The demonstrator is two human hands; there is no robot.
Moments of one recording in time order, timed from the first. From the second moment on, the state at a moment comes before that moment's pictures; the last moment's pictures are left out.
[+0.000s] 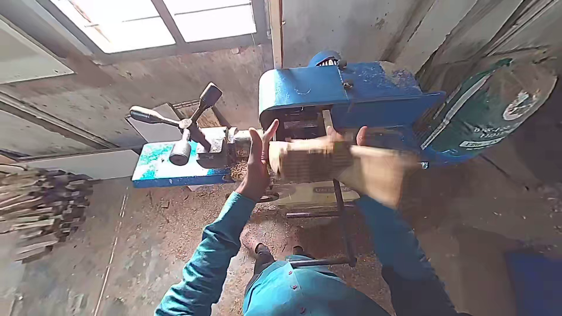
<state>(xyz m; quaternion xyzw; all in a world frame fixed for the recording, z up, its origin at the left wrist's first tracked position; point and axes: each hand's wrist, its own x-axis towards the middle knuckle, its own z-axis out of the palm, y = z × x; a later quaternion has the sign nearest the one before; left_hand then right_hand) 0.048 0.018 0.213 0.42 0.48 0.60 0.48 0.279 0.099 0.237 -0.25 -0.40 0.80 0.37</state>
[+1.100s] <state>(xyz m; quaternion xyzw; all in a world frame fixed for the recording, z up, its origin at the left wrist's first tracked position) 0.081 0.039 0.065 0.60 0.72 0.29 0.19 0.307 0.099 0.097 -0.48 -0.86 0.13 0.08</state>
